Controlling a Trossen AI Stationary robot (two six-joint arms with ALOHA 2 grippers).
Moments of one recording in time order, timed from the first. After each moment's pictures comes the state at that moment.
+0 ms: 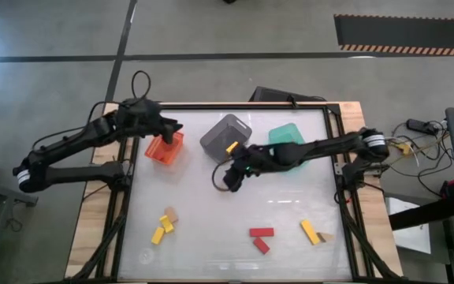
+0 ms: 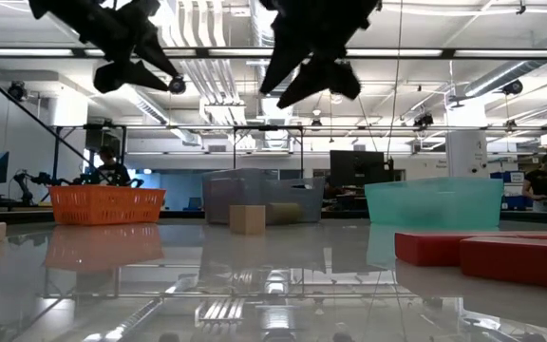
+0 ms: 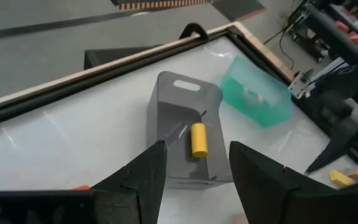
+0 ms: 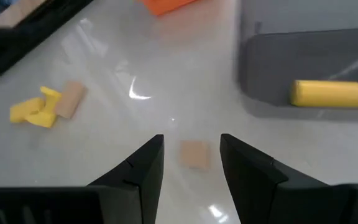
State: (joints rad) left arm 0.53 0.82 0.83 -0.50 0.03 -0.47; right arm 0.07 1.75 1.40 -0.48 0.19 0.68
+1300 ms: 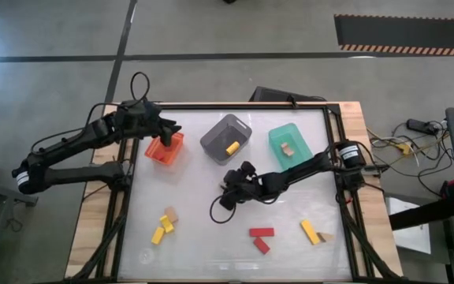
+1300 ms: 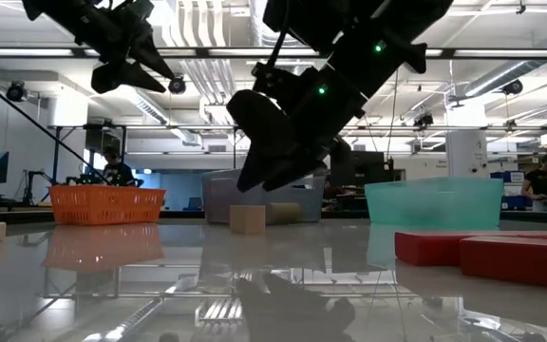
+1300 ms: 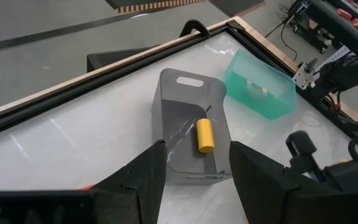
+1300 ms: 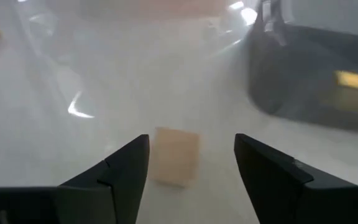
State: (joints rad) left arm 0.53 0.79 0.81 -0.50 0.03 -0.41; right arm 0.19 2.00 1.22 -0.06 0.52 0.52
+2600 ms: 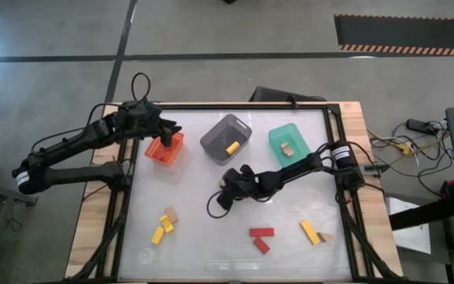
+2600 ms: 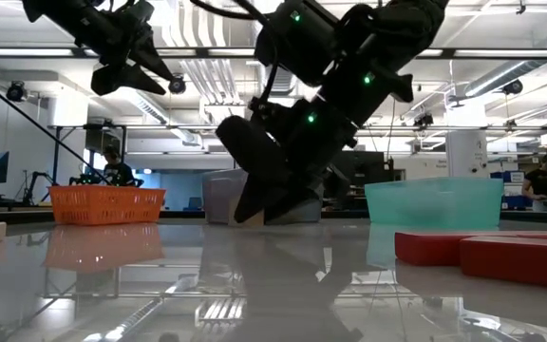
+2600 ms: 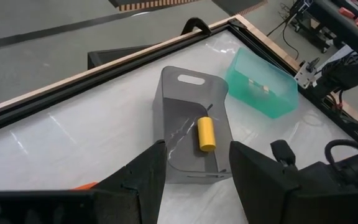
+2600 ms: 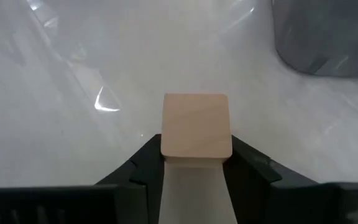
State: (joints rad) left arm 0.53 0.79 0.80 -0.50 0.03 -0.41; right arm 0.16 2.07 1.22 -0.02 0.41 0.68
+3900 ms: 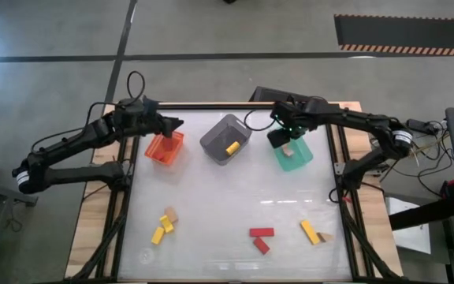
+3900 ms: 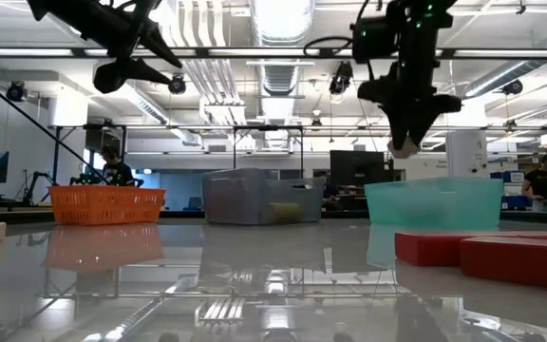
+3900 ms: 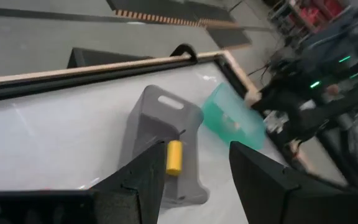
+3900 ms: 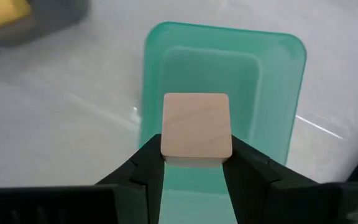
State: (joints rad) left arm 0.53 0.80 0.81 -0.40 0.03 -0.67; right arm -0.48 1.50 1.22 -1.09 0.08 0.61
